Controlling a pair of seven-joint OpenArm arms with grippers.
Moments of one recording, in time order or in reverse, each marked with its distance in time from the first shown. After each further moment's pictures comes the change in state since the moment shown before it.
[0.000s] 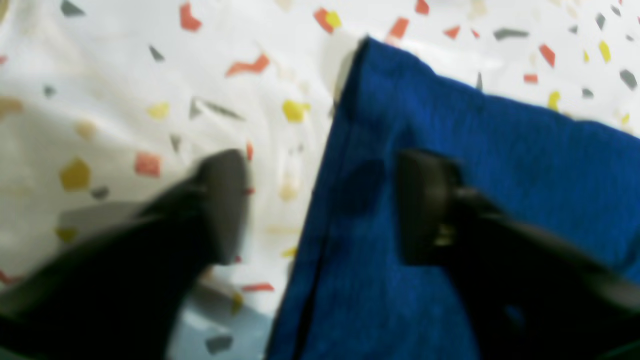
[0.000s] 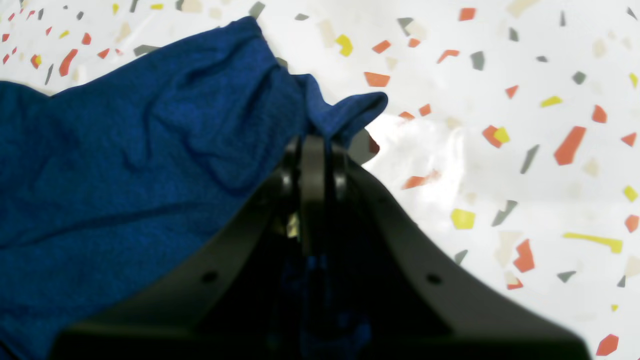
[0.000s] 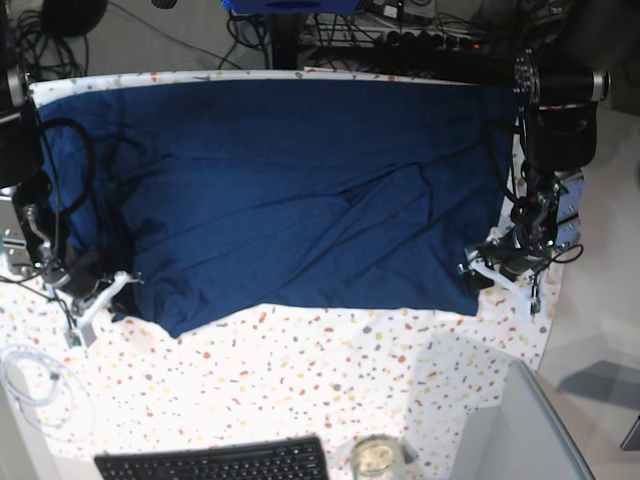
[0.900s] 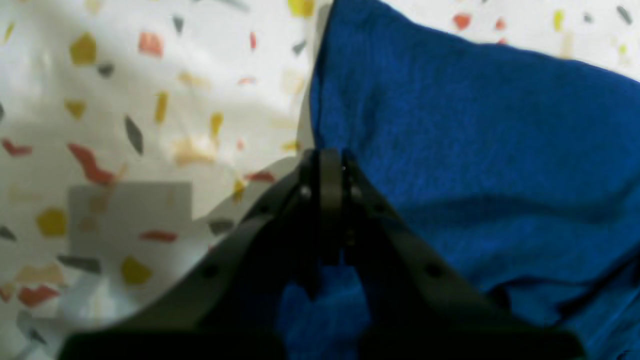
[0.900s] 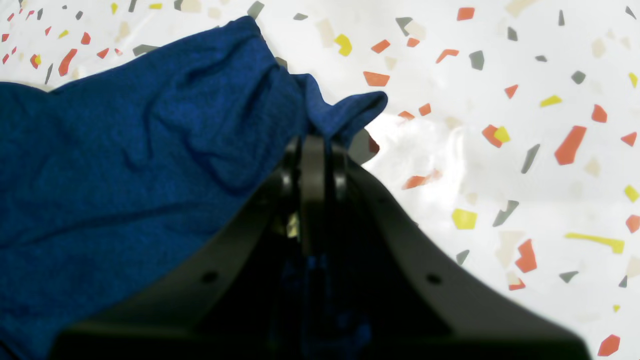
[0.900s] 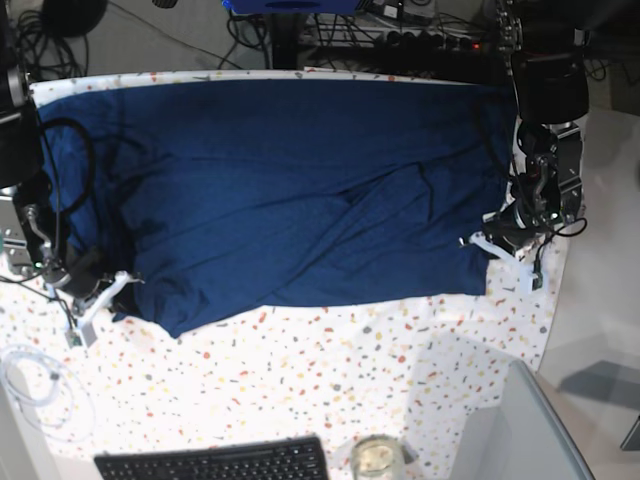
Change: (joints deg) left arm 10.4 2.3 -7.0 19.4 0.8 4.1 13.6; right arm 0.0 -0.1 0.0 0.0 0.0 0.0 0.0
